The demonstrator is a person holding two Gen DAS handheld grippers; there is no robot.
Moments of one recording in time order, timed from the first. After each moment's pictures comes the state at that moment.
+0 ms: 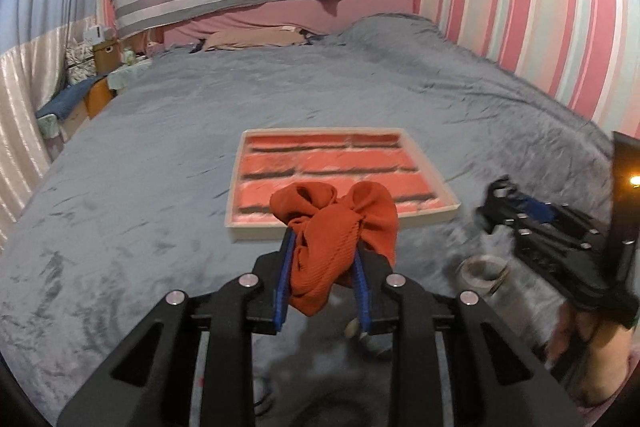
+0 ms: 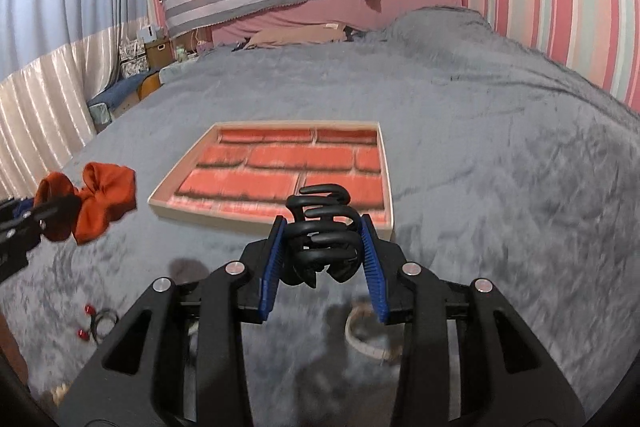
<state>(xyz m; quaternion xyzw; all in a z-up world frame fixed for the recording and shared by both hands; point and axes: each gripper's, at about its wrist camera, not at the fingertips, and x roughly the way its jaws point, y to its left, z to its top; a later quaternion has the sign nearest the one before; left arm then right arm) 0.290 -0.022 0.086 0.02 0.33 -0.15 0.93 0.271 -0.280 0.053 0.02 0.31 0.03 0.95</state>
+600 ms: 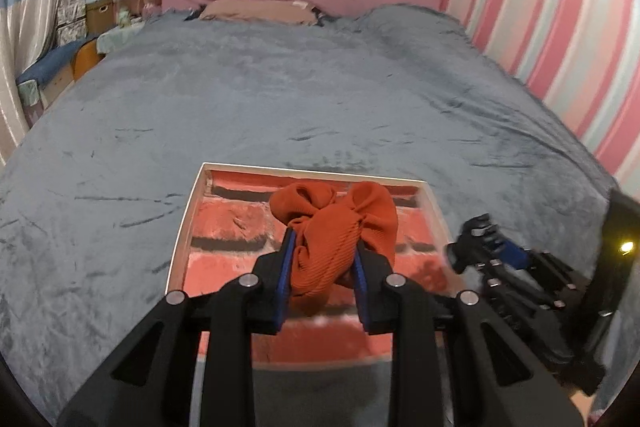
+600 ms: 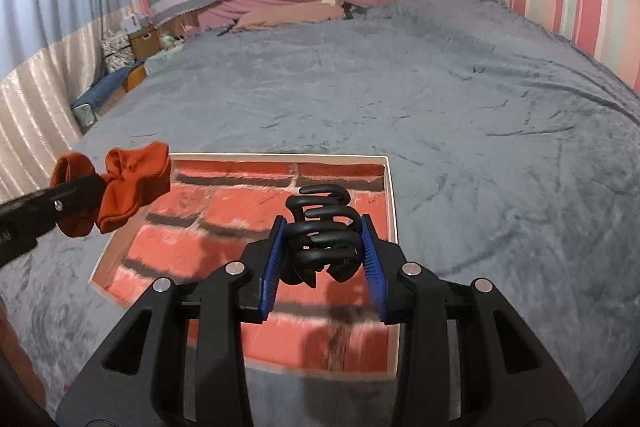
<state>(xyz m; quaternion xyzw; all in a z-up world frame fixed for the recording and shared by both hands) 0.485 -0.069 0.076 -0.04 0.39 -0.13 0.91 0.446 -0.305 0.039 0.04 0.37 0.03 0.93</state>
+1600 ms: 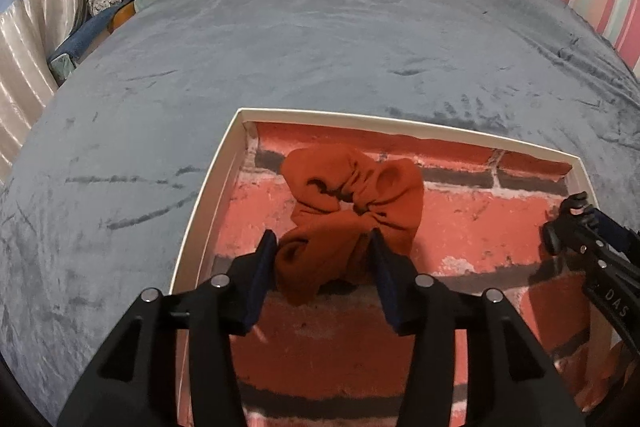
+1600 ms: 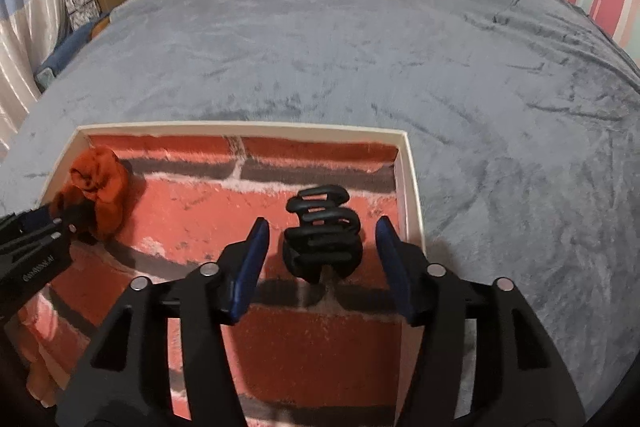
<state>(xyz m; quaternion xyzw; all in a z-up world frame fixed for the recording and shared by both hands) 0.587 -0.054 -0.036 0.01 0.47 -0.01 0.88 0.551 -0.305 -0.038 0.01 0.46 0.00 0.89</state>
